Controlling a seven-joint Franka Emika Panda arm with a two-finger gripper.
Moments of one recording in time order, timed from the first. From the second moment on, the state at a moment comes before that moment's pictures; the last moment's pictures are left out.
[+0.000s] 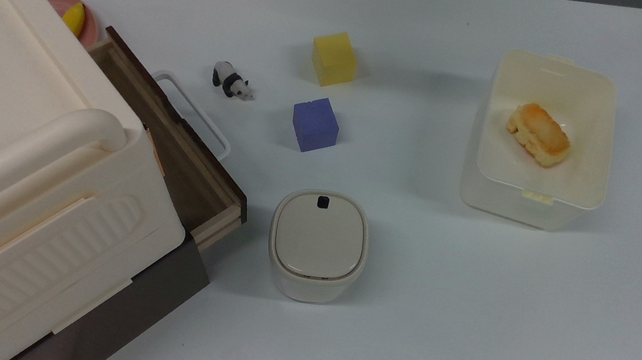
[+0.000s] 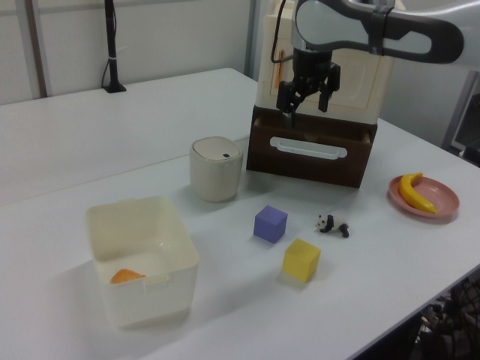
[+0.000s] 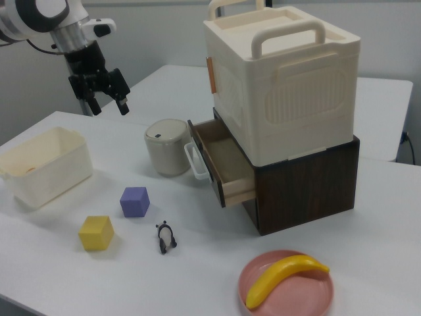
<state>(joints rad) -0.02 0.01 0.19 -1.60 -0.18 1.65 0.15</state>
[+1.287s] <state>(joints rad) -0.04 0.01 0.17 -1.59 -0.13 1.72 0.25</state>
